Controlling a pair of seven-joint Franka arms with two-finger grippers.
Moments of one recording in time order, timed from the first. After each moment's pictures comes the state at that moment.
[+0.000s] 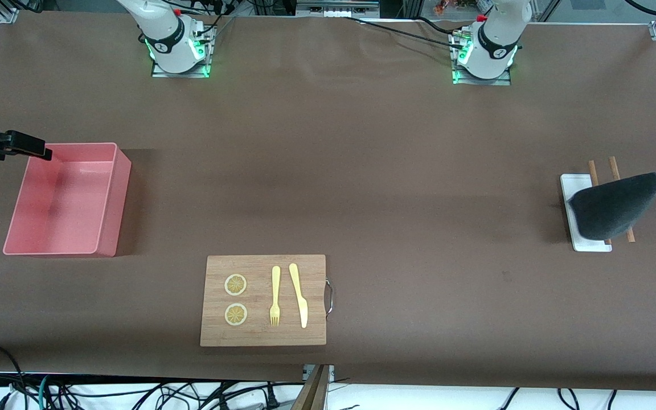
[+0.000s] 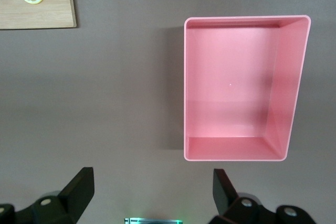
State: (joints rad) left arm 0.40 0.44 -0.04 -1.20 -0.35 1.31 0.67; right arm -0.12 0.20 0.03 -1.43 0.01 1.46 -0.08
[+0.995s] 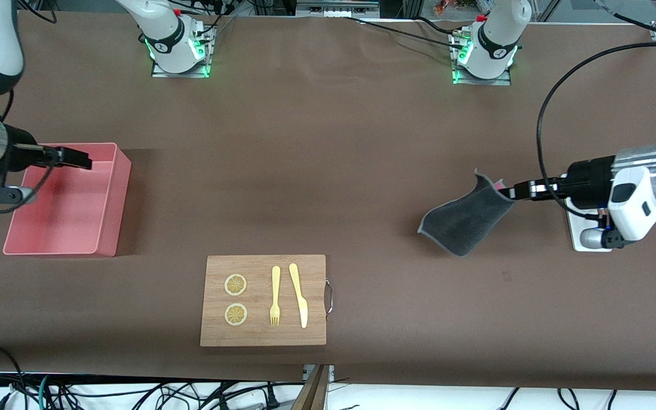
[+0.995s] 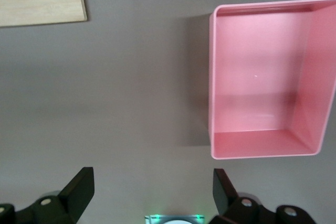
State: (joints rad) left arm -0.01 0.47 -0.06 -1.14 -0.63 1.49 -0.29; right arm 0.00 0.26 0.03 -1.43 0.01 1.48 0.10
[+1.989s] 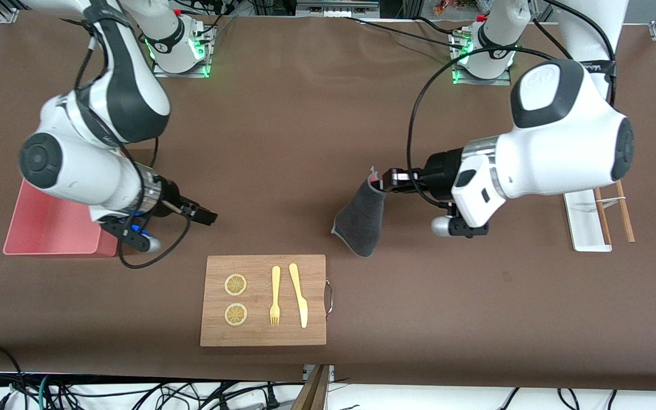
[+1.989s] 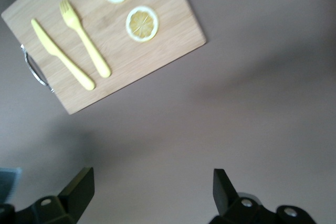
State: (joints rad) left arm -0.31 0.52 -0.07 -1.13 -0.78 1.76 -0.38; right arm 0.27 0.46 0.04 -1.43 0.27 1.85 0.70
